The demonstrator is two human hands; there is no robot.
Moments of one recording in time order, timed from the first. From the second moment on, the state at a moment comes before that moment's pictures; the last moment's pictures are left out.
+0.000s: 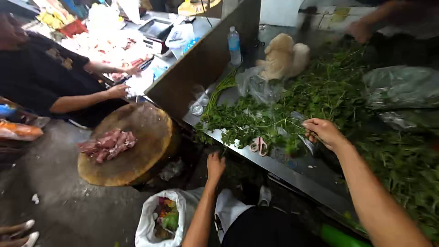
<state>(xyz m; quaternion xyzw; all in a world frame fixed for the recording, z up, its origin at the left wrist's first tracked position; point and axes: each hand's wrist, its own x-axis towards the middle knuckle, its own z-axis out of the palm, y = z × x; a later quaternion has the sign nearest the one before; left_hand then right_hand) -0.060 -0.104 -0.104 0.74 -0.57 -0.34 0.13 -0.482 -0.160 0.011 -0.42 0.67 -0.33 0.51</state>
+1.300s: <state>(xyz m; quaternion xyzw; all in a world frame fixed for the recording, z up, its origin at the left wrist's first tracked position) -0.130 -0.035 -0.056 0.42 -0.61 -0.65 0.18 -0.314 -0.036 -0.032 -0.22 0.63 -0.38 0.64</state>
